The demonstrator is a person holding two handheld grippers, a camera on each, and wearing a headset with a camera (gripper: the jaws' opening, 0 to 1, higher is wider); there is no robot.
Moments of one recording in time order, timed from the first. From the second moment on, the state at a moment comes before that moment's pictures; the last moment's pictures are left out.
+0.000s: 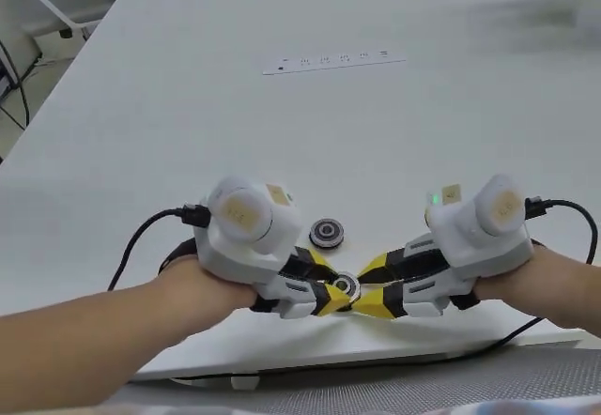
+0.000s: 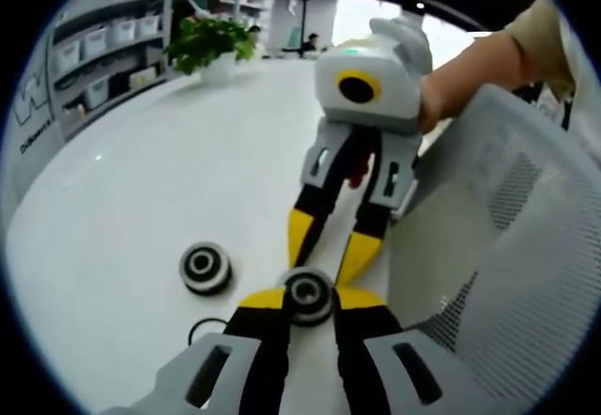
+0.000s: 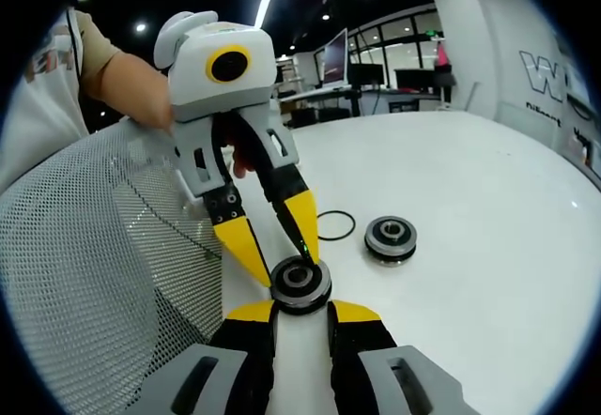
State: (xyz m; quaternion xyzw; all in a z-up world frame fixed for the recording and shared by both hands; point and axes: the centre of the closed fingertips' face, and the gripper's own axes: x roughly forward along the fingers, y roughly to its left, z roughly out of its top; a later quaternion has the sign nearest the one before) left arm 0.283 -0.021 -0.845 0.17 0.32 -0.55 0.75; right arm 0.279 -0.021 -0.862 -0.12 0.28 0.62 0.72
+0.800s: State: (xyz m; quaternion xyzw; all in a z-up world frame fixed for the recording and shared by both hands) left arm 0.285 -0.020 -0.846 0.22 0.29 -0.54 0.76; right arm 0.280 -0.022 -0.863 -0.13 0.27 0.63 0.72
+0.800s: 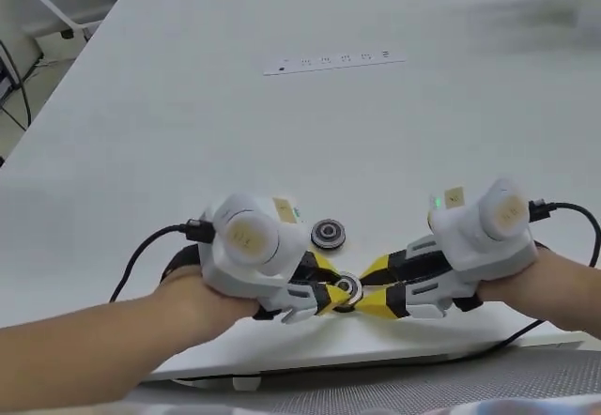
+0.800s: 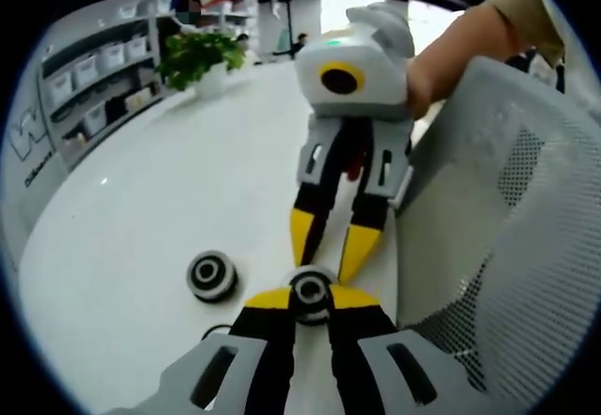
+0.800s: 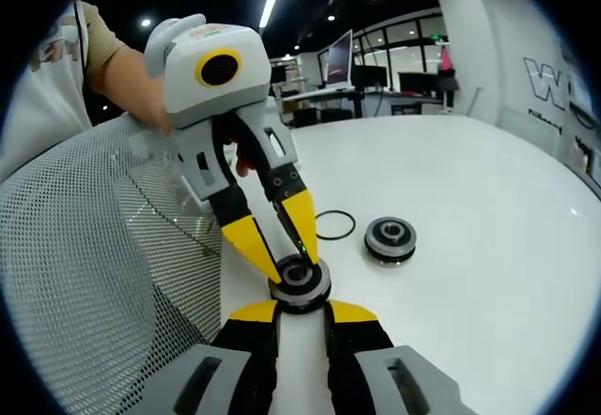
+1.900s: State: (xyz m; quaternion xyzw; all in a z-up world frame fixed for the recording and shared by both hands) left arm 0.286 -0.019 -0.847 0.23 0.29 -0.54 0.76; right arm 0.293 -0.031 -0.854 0.09 0.36 0.54 0.75
